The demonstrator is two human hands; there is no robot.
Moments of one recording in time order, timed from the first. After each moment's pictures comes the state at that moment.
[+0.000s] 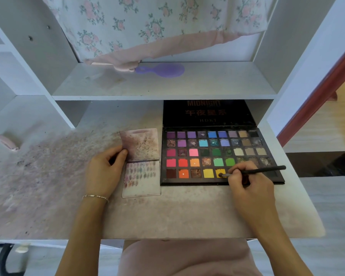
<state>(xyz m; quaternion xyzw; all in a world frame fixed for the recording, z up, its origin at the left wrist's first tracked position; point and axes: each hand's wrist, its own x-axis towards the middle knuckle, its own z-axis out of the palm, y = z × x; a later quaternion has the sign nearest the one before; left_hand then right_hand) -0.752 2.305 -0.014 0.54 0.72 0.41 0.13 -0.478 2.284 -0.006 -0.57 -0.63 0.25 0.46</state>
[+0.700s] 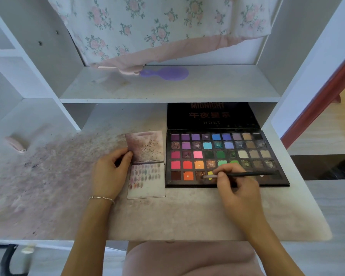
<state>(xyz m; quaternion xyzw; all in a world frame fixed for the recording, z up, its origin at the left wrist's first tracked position) -0.751 2.304 -0.013 0.54 0.71 0.43 0.14 -0.505 2.281 -0.001 -0.50 -0.64 0.32 0.49</state>
